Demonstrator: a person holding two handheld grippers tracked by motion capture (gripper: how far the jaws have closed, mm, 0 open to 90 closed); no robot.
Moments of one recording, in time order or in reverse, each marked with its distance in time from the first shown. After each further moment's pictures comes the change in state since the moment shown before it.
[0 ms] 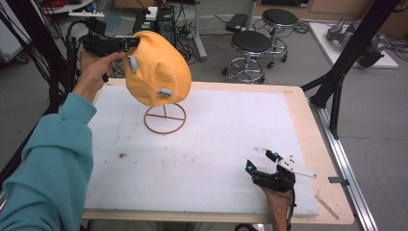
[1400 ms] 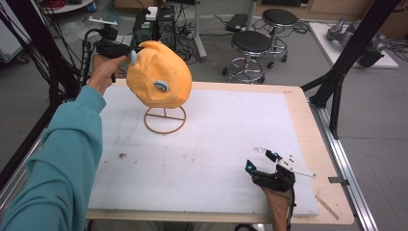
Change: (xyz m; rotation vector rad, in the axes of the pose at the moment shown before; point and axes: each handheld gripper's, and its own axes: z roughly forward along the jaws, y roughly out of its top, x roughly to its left) left arm 0.059 -0.026 0.052 0.146 0.009 -0.168; right arm 0.000 0.000 0.001 0.011 -0.004 0.003
